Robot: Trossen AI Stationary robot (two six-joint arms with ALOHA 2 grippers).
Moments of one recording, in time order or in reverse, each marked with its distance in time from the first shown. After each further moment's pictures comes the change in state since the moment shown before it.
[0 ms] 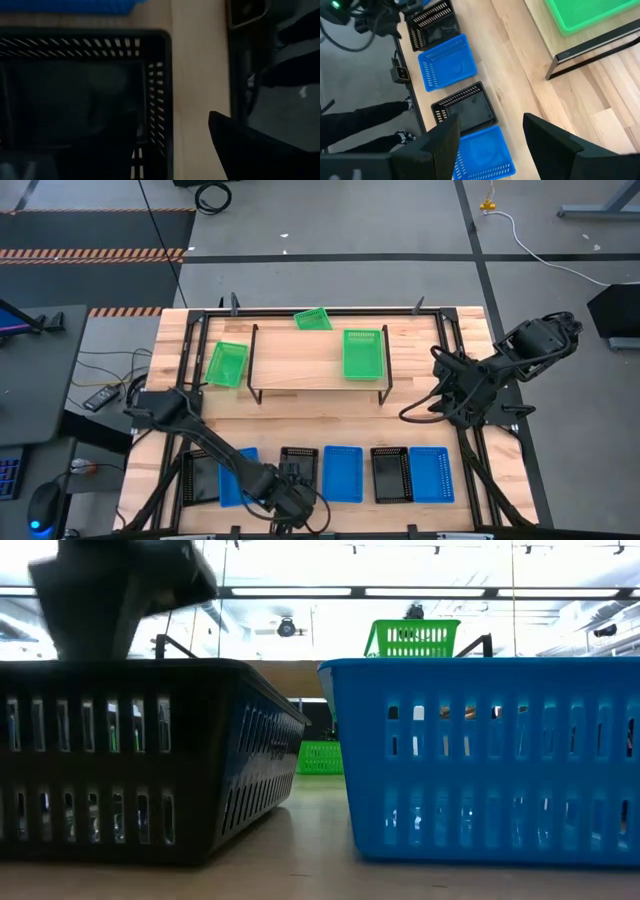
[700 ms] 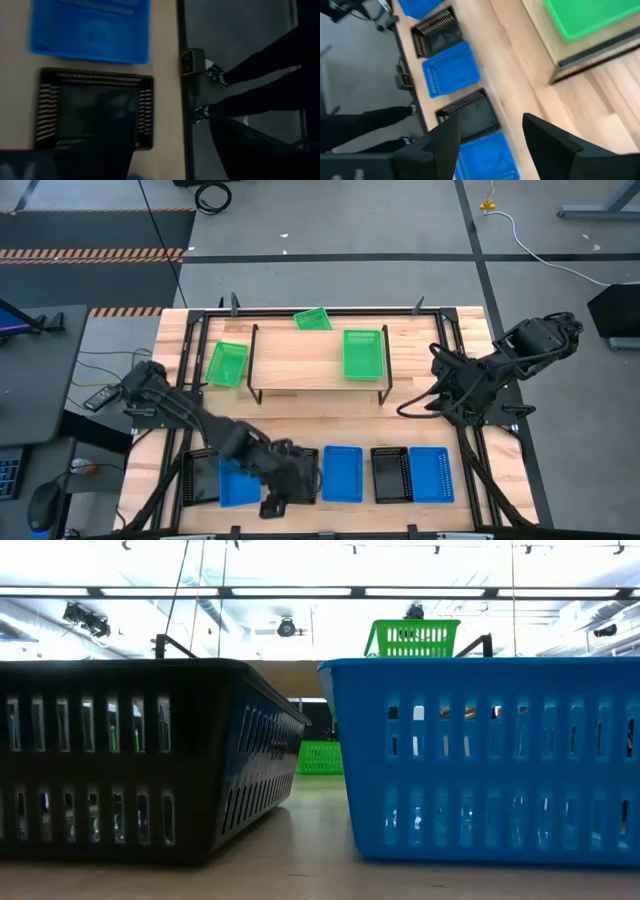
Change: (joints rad) left arm 0.078 -0.309 0.000 -0.046 0.086 -0.026; right arm -0.020 -0.001 0.000 0.025 0.002 -0.007
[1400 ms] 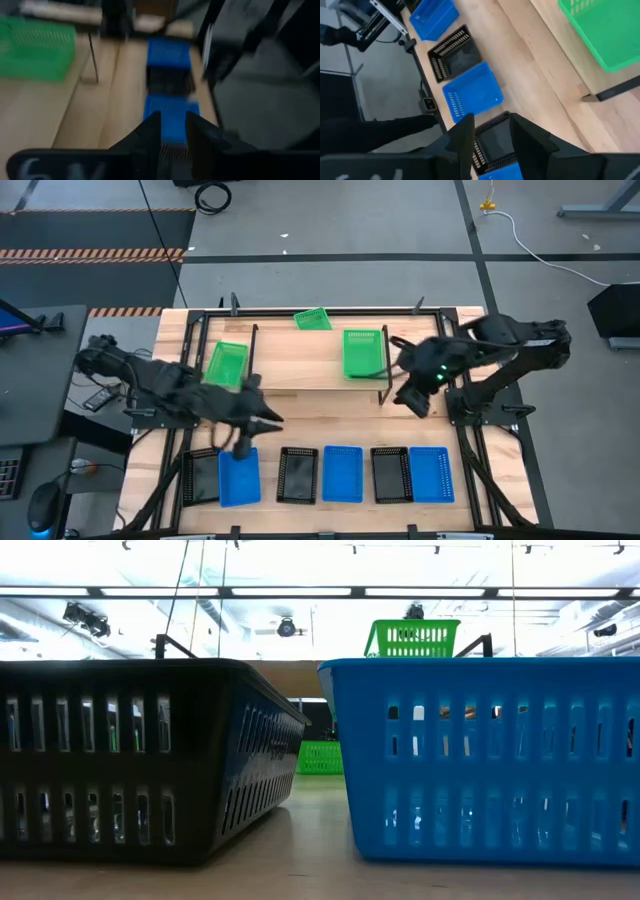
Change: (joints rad) left arm 0.133 -0.492 -0.214 0.113 -0.318 0.227; right arm -0.267 0.107 0.000 0.202 -0.219 -0.092
